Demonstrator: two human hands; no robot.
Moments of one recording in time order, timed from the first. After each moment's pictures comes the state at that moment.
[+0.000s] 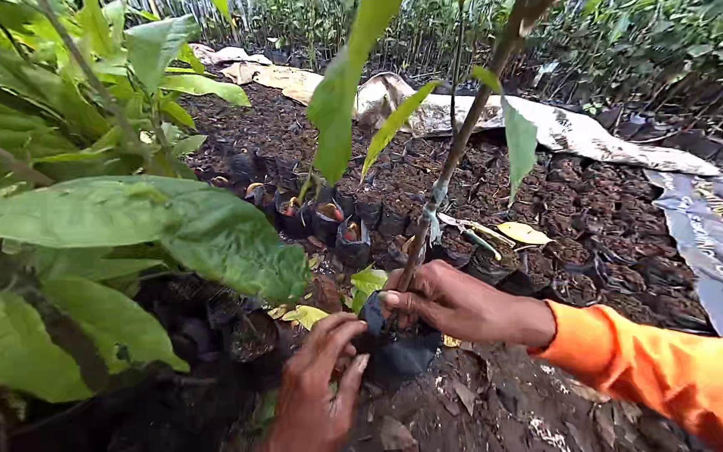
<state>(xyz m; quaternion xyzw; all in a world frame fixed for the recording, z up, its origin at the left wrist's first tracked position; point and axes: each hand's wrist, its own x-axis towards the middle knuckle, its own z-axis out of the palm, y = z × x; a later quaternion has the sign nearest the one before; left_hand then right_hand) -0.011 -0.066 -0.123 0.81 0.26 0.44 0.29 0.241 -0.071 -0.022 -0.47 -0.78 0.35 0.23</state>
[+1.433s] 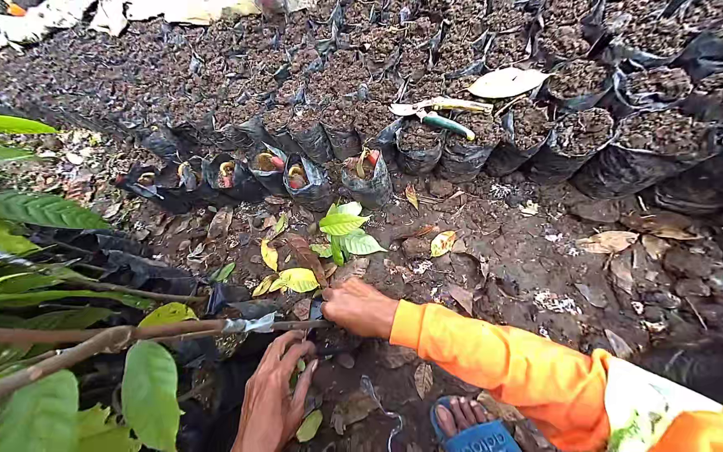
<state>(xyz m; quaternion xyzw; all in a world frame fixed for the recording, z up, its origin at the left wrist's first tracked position) -0.048 -0.065 -0.183 0.91 0.35 0.08 0.19 0.192 -0.068 -0.191 -0.51 -0.80 0.32 0.06</state>
